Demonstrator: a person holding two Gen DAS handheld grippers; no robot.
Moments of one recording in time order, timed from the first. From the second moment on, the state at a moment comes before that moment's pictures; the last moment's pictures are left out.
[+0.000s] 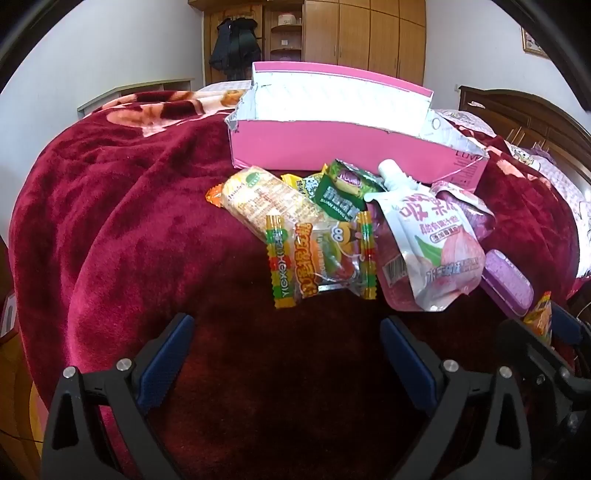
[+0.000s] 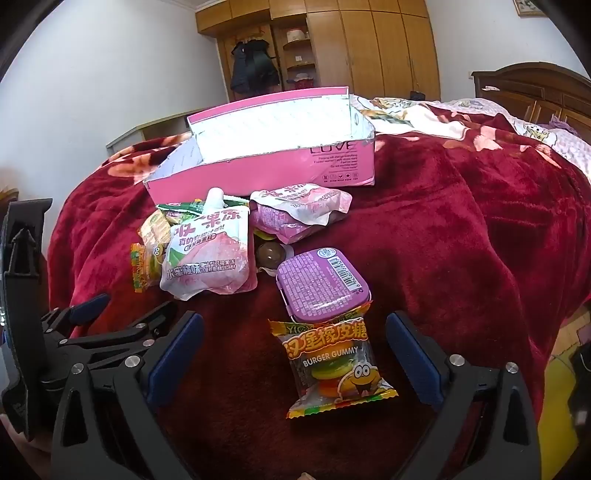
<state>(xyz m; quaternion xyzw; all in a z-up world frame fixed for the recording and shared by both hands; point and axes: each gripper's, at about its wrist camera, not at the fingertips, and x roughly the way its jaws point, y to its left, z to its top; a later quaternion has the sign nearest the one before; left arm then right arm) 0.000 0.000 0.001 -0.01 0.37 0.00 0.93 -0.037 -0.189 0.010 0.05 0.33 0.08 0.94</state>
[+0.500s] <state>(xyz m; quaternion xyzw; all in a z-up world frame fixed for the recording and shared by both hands) -0.004 0.000 0.007 0.00 0.36 0.01 0.93 -0.037 -0.191 0.011 0.05 0.33 0.08 0.94</state>
